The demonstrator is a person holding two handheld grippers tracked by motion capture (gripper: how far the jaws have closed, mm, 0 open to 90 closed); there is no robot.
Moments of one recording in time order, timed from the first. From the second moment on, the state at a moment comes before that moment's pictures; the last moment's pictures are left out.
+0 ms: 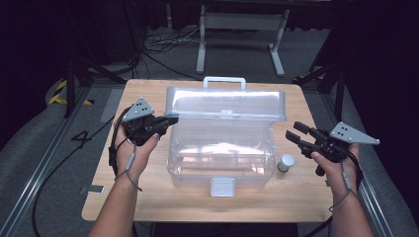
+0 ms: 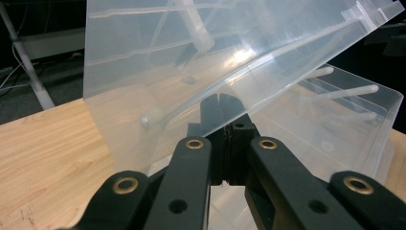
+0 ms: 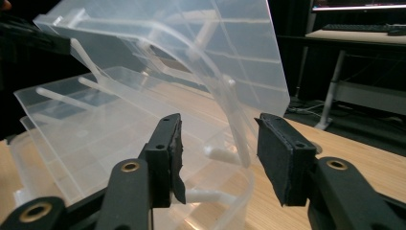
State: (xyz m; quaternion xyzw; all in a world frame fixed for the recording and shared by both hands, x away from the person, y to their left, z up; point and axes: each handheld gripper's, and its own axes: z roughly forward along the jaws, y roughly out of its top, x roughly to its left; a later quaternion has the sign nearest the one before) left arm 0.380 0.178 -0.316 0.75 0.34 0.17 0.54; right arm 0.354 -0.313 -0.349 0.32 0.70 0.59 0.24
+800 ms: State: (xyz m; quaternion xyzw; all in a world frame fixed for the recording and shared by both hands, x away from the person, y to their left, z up) left arm 0.391 0.180 -0.309 0.76 0.34 0.15 0.53; right arm 0.369 -0.283 -0.348 0.38 0.71 0.53 0.28
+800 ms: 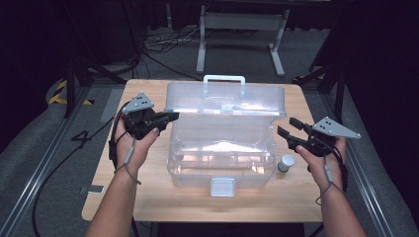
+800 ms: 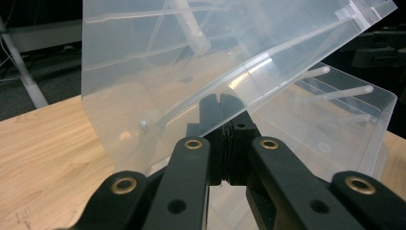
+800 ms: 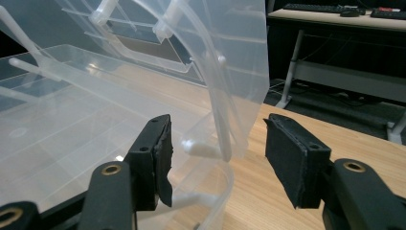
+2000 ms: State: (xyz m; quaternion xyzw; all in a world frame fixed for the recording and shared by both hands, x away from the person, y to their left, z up) left arm 0.390 0.179 -0.308 0.76 0.34 0.15 0.53; right arm 0.392 -0.240 -0.318 0.40 0.66 0.50 0.39
